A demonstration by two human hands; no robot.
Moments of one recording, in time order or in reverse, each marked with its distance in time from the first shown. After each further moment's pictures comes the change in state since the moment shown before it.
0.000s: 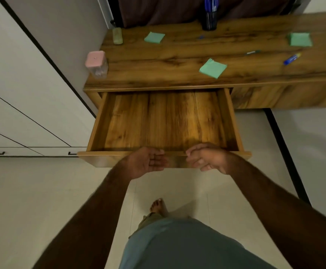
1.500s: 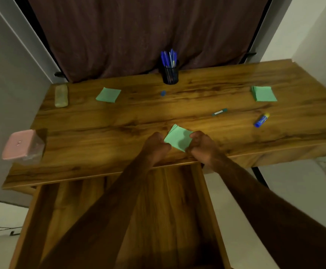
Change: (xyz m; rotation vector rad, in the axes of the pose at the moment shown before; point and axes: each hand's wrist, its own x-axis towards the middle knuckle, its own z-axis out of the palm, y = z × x) left_hand 0.257 0.291 0.143 0.758 0.308 0.383; right_hand 0.183 -0.164 -0.246 -0.128 0.565 -0.139
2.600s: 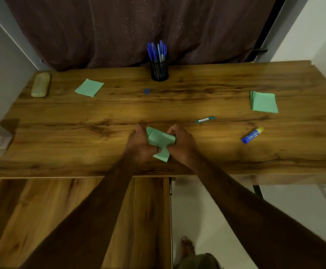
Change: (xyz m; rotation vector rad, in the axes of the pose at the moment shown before) left_hand 0.057 0.037 0.070 0.147 0.206 -0.018; right_hand 0.074 0.017 -0.053 -0.064 -0.086 -0.311
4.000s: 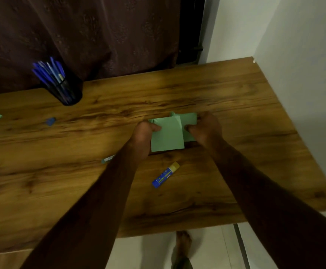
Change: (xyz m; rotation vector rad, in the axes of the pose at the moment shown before) left_hand 0.120 0.293 0.217 -0.738 -0.257 -0.481; right_hand 0.155 0.211 -0.301 0.001 0.260 0.376
